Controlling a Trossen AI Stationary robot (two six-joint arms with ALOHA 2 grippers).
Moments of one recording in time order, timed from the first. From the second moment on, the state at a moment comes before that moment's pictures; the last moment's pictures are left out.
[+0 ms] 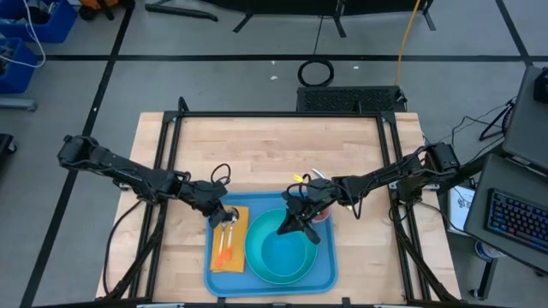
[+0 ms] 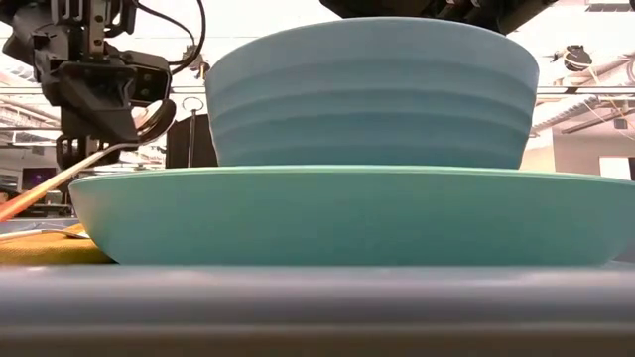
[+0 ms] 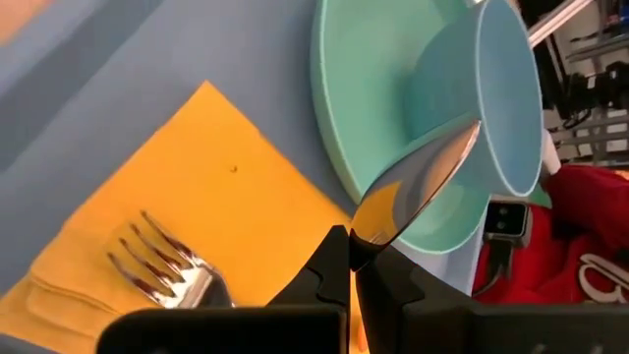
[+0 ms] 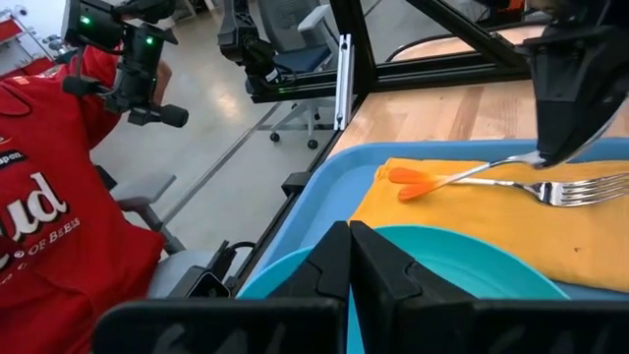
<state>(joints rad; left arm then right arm) -0.24 1.09 0.46 -0.08 0.16 -1.02 0.19 1.64 0.90 0.45 -0.42 0.25</state>
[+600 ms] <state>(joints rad) -0.27 1.19 0.46 -0.02 0.16 -1.04 0.19 1.64 0.90 0.45 -0.42 0.25</state>
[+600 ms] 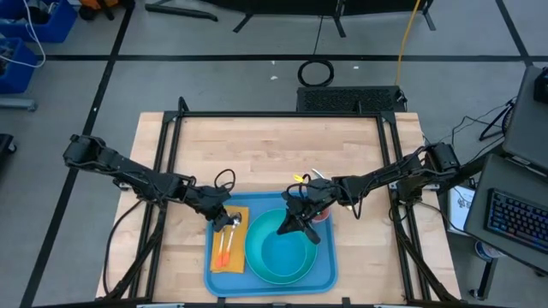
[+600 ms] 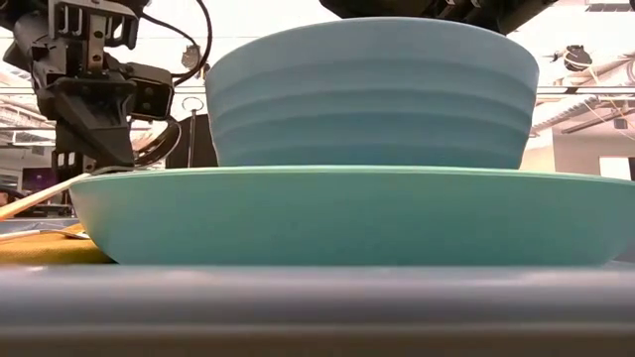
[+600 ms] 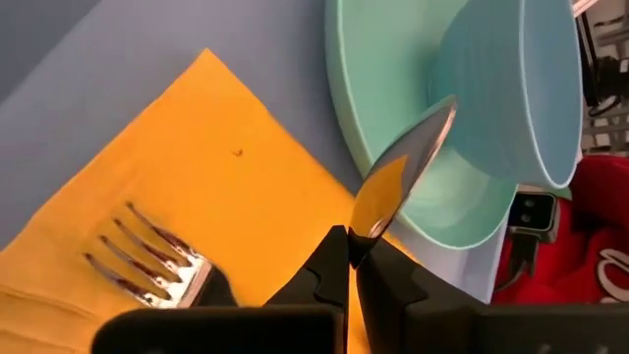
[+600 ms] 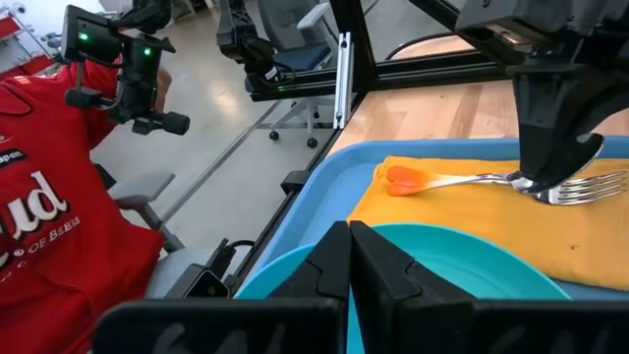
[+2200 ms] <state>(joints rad) -0.30 1.19 0.46 -0.08 -0.01 -1.14 0.19 1.64 0.90 0.45 -0.42 0.24</state>
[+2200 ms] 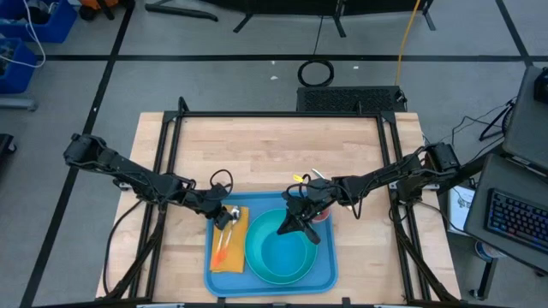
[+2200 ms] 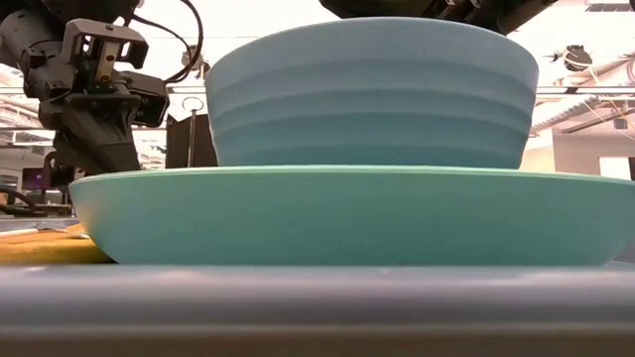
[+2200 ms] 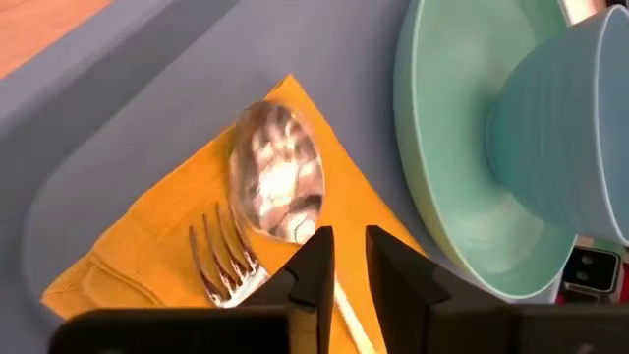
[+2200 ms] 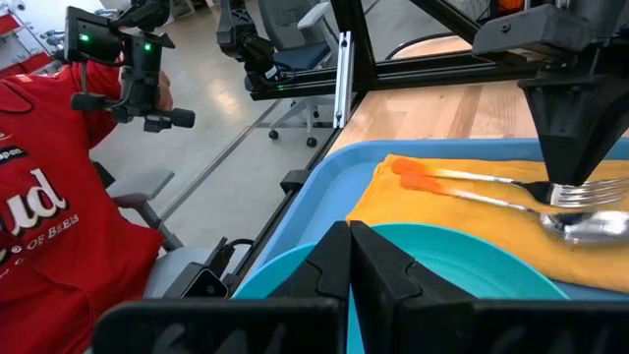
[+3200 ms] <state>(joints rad) -0.30 1.19 0.46 0.35 -0.19 -0.70 0.19 1.46 0.90 0.20 -0.25 0.07</state>
